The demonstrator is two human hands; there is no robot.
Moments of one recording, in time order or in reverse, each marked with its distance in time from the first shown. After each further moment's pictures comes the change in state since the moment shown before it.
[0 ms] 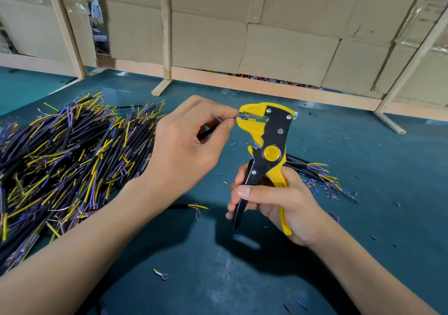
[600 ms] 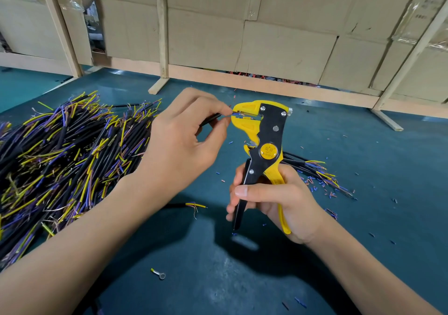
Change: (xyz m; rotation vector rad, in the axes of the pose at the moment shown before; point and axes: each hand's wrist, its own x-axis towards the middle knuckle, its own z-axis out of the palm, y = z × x) left_hand 0.002 0.000 -0.004 0.137 -0.007 0.119; right_hand -0.001 -0.007 0.006 -0.018 0.044 0.040
